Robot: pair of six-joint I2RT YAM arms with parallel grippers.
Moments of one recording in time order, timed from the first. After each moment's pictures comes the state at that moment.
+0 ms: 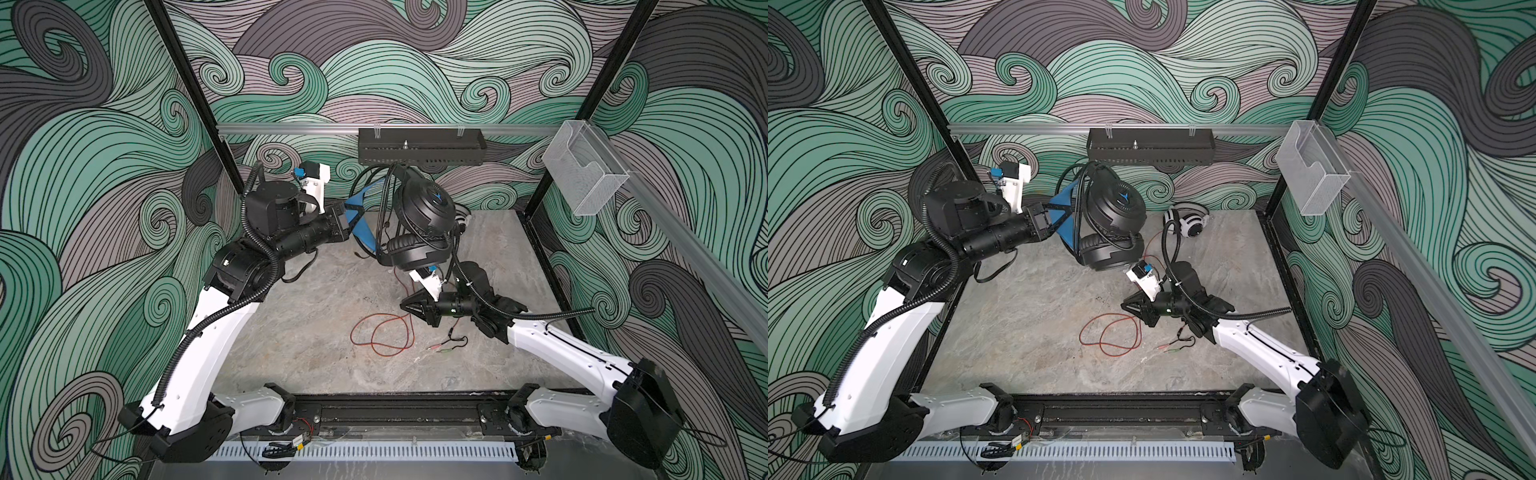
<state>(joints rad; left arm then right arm) -0.49 1.24 1.77 -0.75 0.26 -0.59 0.66 1.18 0.78 -0.11 -0.62 0.06</state>
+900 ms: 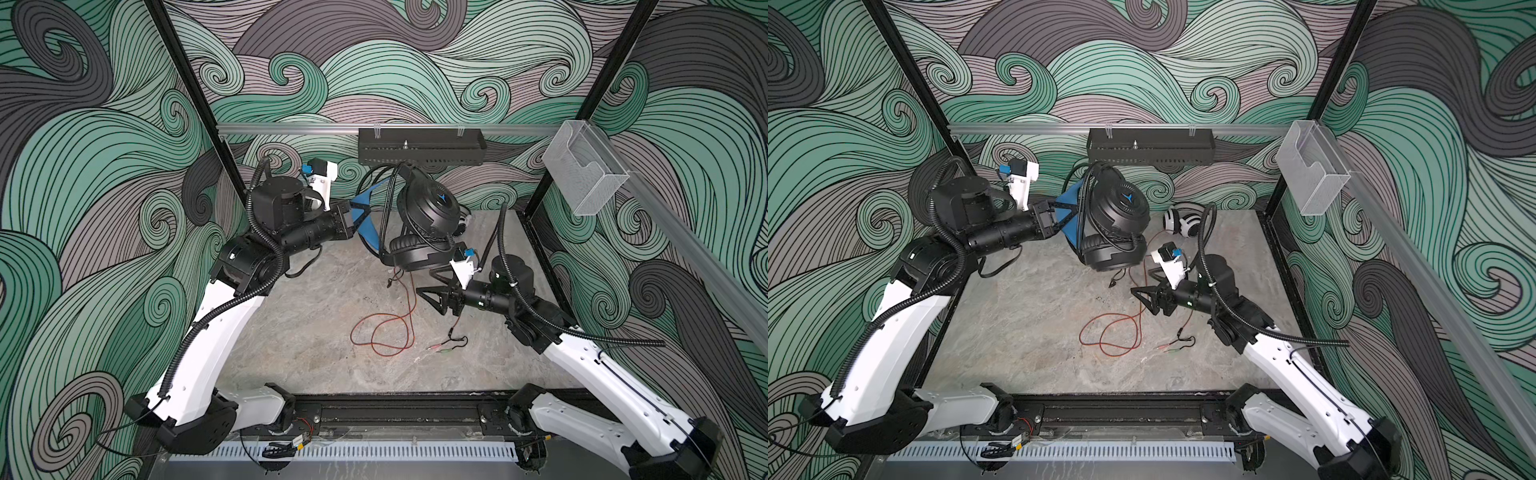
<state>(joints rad) -0.49 1.27 1.78 -0.75 0.32 -0.58 0.58 0.99 0.93 -0.25 -0.48 0.09</state>
